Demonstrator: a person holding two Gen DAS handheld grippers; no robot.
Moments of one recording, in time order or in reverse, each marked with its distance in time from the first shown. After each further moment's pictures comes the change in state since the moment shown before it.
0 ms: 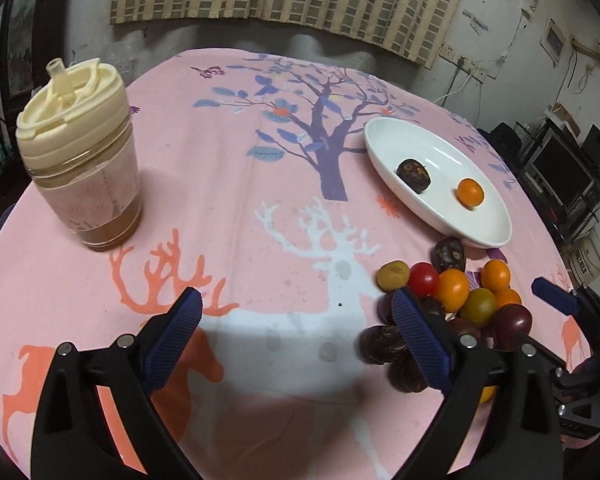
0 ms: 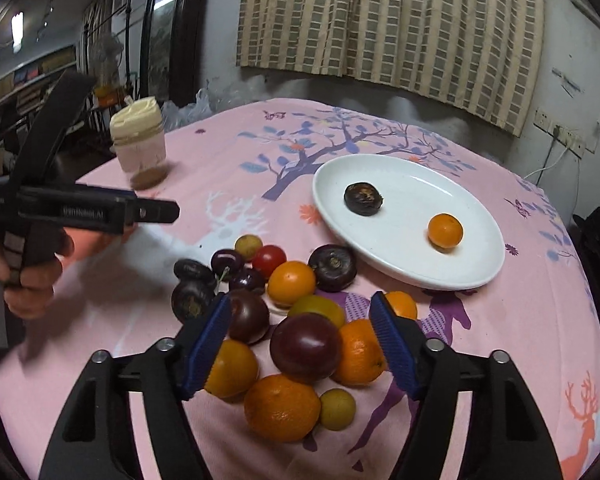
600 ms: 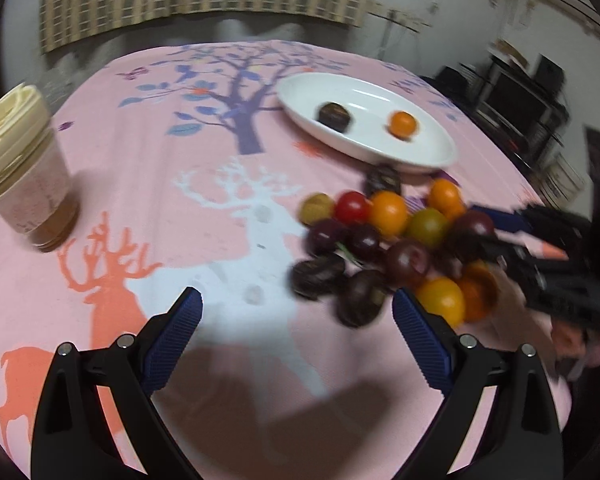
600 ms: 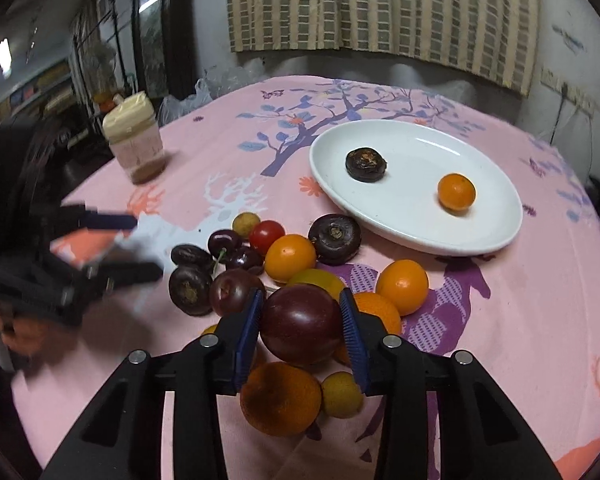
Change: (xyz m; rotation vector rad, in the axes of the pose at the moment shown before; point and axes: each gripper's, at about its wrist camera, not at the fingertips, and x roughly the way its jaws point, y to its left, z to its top) left arm -0.005 -0.048 -0.038 0.254 0.081 -0.145; right arm 0.013 -0.029 -0.004 0.131 0.067 0.085
